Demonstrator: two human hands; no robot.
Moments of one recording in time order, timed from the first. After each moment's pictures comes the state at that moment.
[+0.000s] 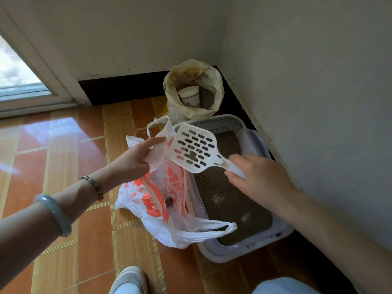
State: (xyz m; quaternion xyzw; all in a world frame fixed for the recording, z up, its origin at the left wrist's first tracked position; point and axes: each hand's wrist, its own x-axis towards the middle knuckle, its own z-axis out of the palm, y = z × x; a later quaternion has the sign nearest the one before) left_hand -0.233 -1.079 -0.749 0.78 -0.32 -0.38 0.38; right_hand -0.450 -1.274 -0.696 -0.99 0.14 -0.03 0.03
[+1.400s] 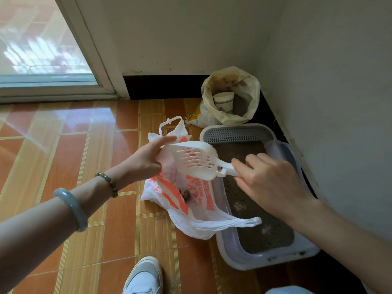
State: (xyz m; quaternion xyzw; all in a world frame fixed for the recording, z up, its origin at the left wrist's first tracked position) left_hand -0.222 -1.025 -0.748 0.78 -0.28 -0.35 0.44; right_hand -0.413 -1.230 -0.676 -0.99 -0.02 -0.07 -0.10
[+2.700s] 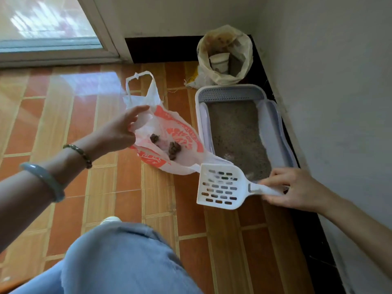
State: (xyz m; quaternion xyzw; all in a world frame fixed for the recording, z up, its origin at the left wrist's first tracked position) left_hand -0.303 -0.967 -0.683 0.82 -0.23 -0.33 0.40; right_hand -0.578 -1.280 -0.683 -0.94 0.08 0.19 0.29
